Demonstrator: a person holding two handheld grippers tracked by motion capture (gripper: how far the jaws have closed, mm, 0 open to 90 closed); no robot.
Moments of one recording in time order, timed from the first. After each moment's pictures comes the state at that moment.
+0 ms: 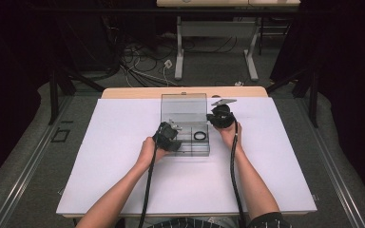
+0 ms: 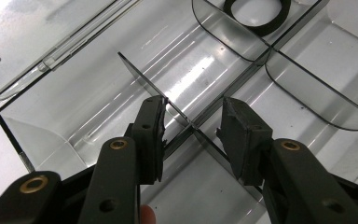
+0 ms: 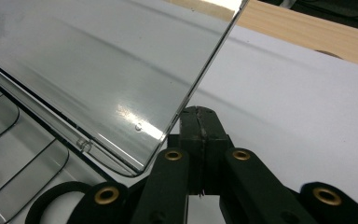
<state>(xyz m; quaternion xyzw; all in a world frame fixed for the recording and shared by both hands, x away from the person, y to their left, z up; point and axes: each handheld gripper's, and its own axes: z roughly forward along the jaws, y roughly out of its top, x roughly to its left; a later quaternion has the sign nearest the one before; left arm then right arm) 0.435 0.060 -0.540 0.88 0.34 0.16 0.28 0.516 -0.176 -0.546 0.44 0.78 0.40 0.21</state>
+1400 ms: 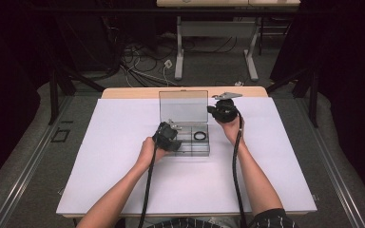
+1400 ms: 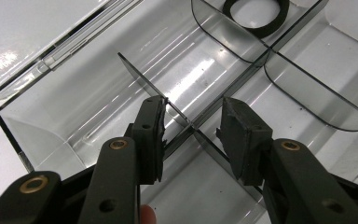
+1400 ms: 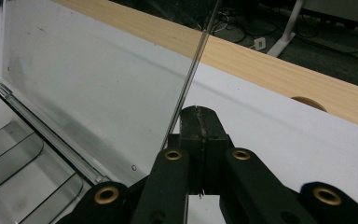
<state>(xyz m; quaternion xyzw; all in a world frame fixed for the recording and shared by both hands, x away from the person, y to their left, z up) 0.435 0.061 -0.541 0.88 0.34 0.16 0.29 0.516 -0.184 -0.518 0.41 0.76 0.45 0.22</state>
